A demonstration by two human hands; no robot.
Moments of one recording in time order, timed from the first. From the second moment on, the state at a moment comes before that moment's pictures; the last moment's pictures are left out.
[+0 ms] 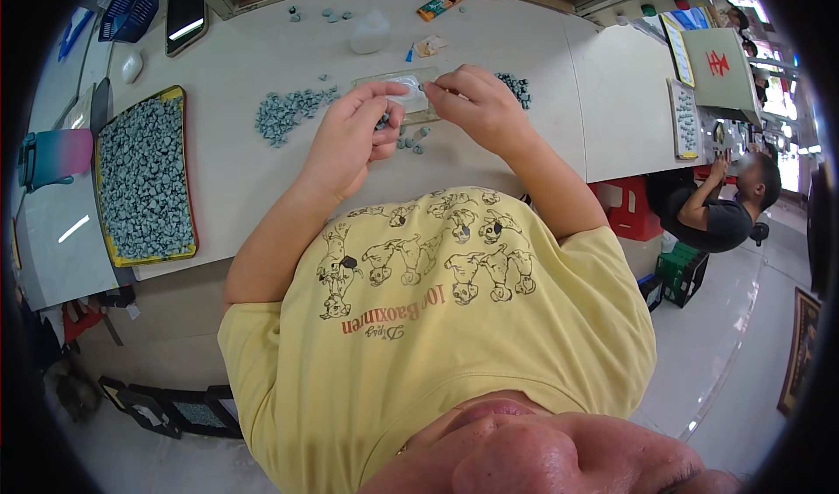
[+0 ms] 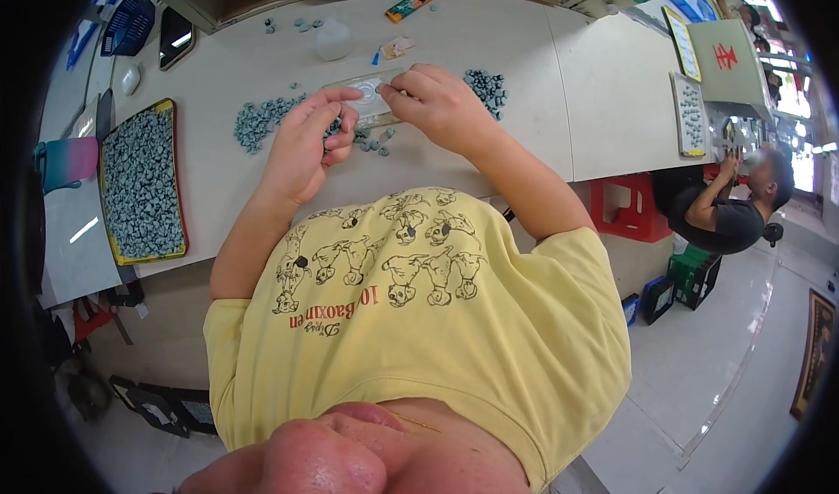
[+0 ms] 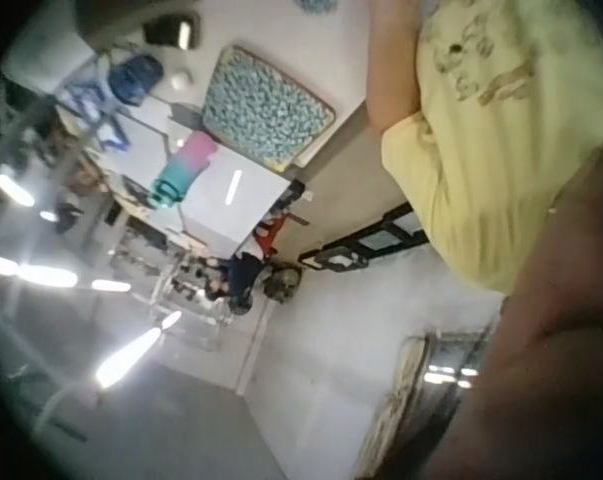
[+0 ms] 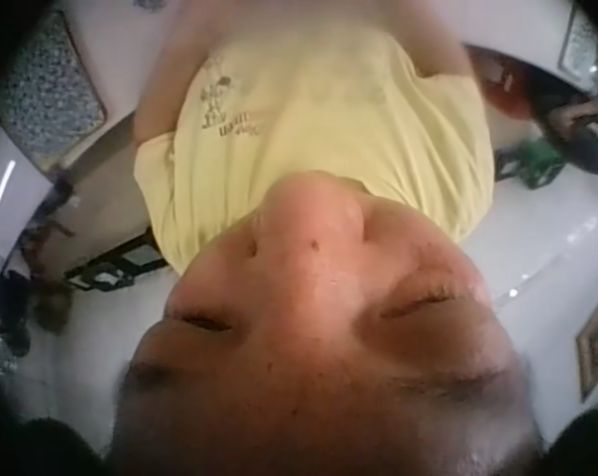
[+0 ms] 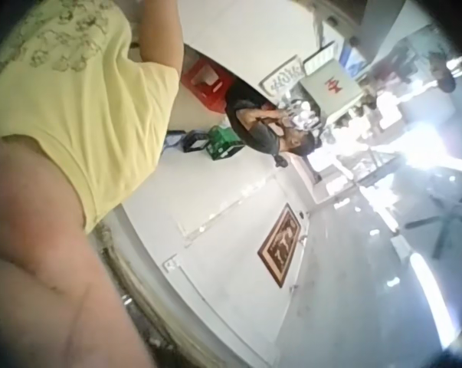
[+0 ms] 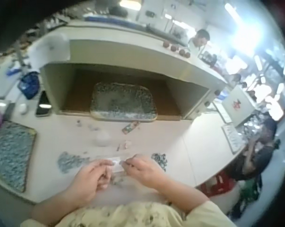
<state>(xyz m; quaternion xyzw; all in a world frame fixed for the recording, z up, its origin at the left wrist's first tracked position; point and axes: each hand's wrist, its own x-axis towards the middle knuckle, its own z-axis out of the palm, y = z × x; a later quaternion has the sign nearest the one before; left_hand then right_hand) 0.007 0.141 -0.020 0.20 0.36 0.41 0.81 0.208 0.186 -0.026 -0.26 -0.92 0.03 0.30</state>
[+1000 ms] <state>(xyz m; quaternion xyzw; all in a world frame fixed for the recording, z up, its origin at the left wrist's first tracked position) 0.000 0.139 -0.027 0.21 0.35 0.51 0.75 0.177 0.170 -0.003 -0.45 -0.48 0.65 0.38</state>
